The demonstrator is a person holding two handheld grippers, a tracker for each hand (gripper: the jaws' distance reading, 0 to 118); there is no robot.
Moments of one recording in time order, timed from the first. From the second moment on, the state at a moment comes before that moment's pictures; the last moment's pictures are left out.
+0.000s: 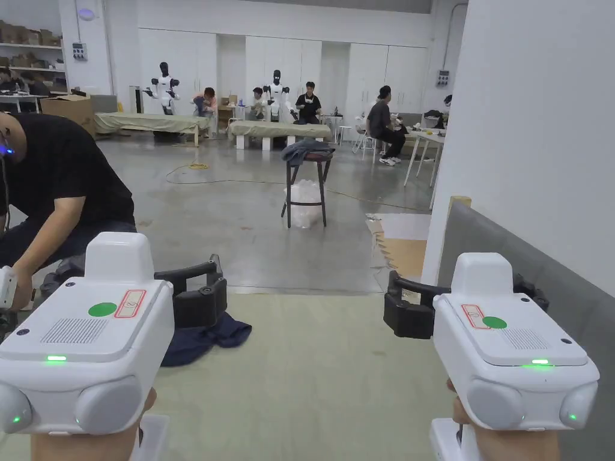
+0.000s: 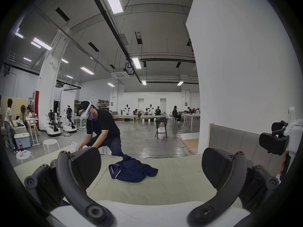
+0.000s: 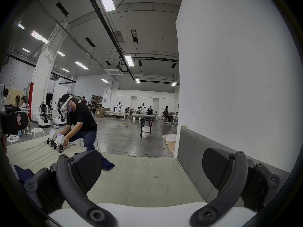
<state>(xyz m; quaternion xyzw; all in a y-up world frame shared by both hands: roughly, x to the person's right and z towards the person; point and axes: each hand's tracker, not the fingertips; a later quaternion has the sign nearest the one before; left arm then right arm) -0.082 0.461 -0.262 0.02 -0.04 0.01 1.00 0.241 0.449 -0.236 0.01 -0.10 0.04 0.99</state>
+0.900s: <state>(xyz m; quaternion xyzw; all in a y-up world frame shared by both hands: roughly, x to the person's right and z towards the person) -0.084 0.461 -0.262 0.02 -0.03 0.01 1.00 0.238 0.452 -0.236 0.01 -0.10 0.04 0.99</state>
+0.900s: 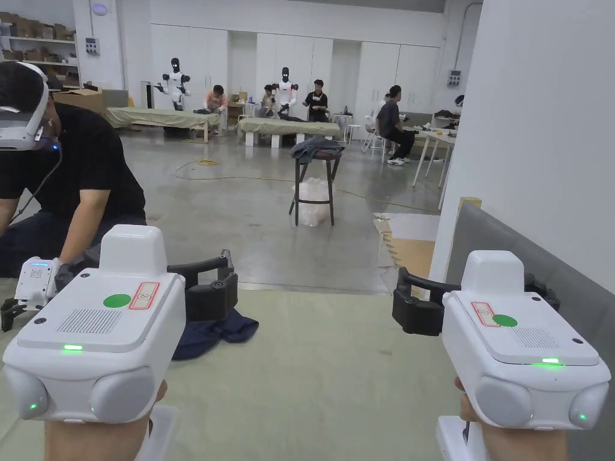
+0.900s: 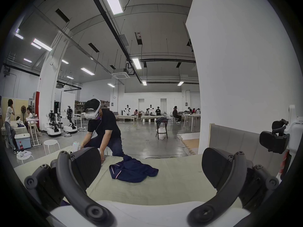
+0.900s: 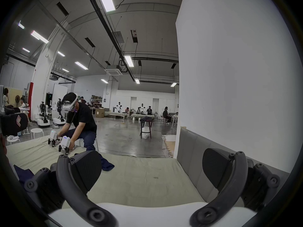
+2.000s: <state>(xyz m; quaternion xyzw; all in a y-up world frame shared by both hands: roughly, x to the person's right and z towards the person) -0.084 0.453 -0.255 0.01 -0.14 0.02 0.99 0.244 0.445 -0.226 0.02 -0.08 0.05 1.00</state>
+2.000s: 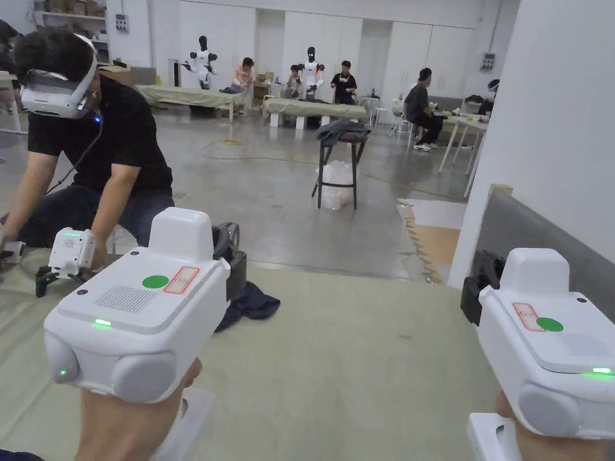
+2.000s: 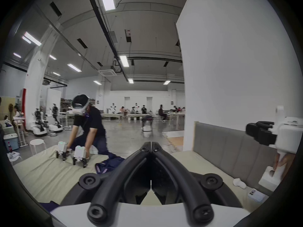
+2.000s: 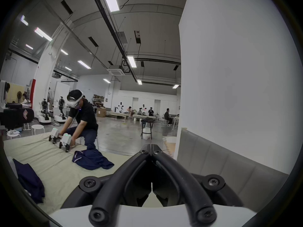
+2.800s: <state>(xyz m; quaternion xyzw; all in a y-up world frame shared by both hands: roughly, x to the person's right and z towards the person) -0.332 0.365 -0.135 -0.10 0.23 0.04 0.97 -0.096 0.348 -0.261 -0.06 0.29 0.03 0.95</state>
